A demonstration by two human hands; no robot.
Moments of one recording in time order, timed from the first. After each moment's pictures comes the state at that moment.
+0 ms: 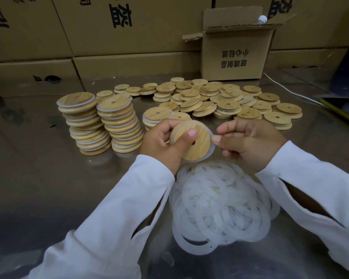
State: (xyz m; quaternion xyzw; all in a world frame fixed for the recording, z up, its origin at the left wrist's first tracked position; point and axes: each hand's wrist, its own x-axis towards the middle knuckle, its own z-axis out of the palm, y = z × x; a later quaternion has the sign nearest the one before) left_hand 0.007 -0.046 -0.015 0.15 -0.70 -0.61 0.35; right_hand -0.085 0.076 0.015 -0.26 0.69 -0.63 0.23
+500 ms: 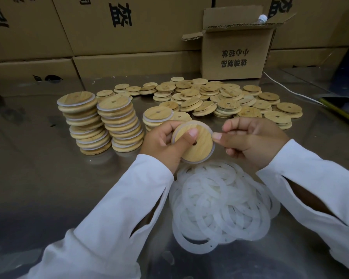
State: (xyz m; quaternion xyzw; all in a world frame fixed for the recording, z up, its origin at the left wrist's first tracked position) left_hand 0.007 -0.047 -0.018 0.13 -0.67 -0.65 0.32; right_hand -0.087 0.077 0.015 -0.25 0.68 -0.65 0.24
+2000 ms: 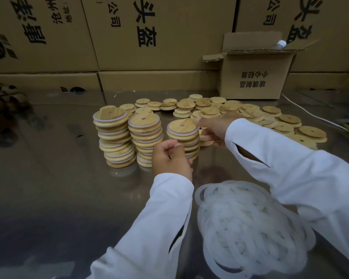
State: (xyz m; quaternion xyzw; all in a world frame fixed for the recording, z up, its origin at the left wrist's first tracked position) left_hand 0.006 -0.058 -0.008 0.38 -0.47 -0.65 0.46; right_hand -0.122 -0.040 0.033 -0.20 0.82 -0.48 0.25
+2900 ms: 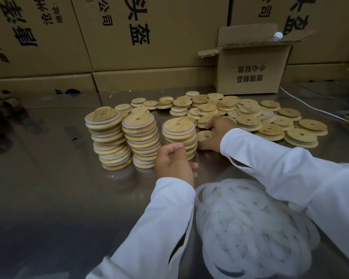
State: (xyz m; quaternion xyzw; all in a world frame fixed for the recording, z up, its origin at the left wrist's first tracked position) left_hand 0.000 -0.053 -0.009 0.38 -0.48 -0.68 0.41; right_hand -0.159 -0.045 -0.009 -0.36 0.89 -0.27 0.07
